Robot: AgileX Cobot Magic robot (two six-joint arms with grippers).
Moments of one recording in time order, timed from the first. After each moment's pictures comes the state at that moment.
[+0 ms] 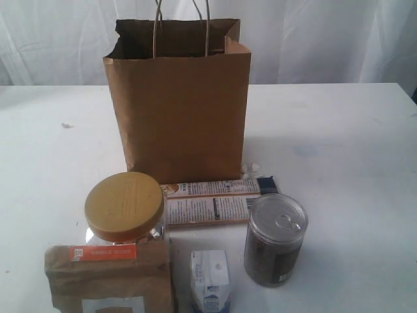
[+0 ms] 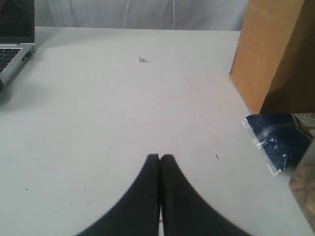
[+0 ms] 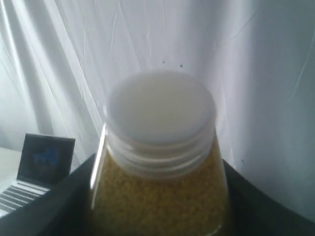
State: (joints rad) left arm -0.05 0.01 0.03 -0.18 0.31 0.11; right arm 0.34 1.16 -1.34 0.76 0.34 -0.47
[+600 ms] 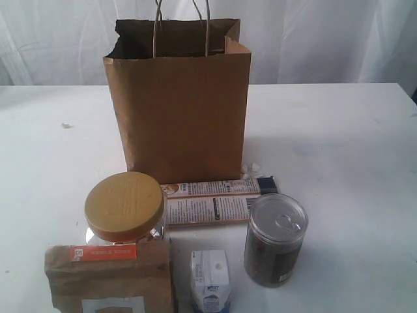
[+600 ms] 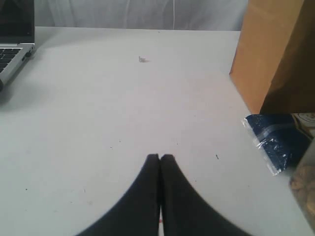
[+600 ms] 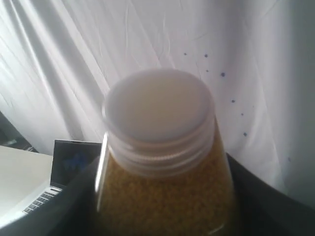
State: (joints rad) left arm -0.05 0.01 0.03 -0.18 0.31 0.11; right arm 0.32 1.44 -1.55 1.06 0.38 -0.73
